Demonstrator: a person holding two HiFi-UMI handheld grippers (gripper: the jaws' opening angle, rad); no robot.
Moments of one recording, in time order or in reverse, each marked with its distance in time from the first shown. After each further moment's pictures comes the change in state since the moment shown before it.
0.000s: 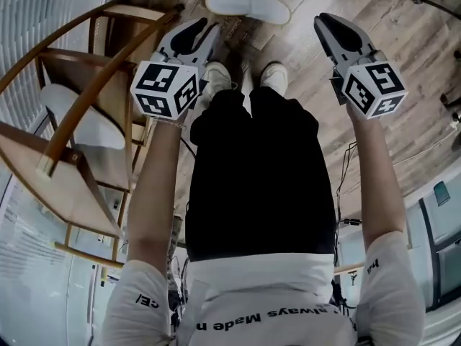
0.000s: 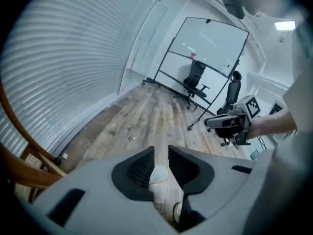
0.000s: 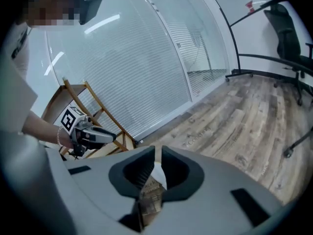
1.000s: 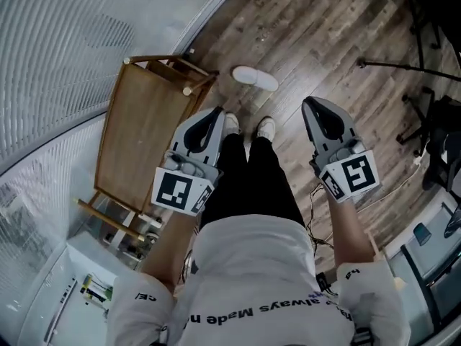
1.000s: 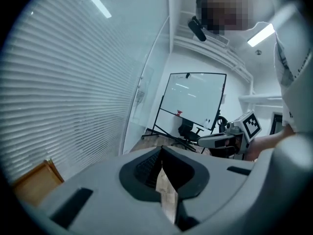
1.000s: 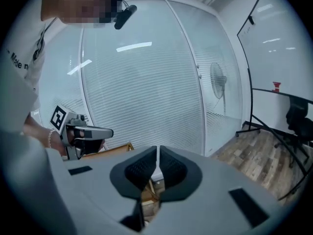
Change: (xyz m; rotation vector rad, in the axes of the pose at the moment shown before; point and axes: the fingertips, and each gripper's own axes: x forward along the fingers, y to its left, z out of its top) left arm -0.390 -0.203 0.286 0.092 -0.459 0.105; right arm -0.273 0.267 0.317 -0.227 -0.242 0.037
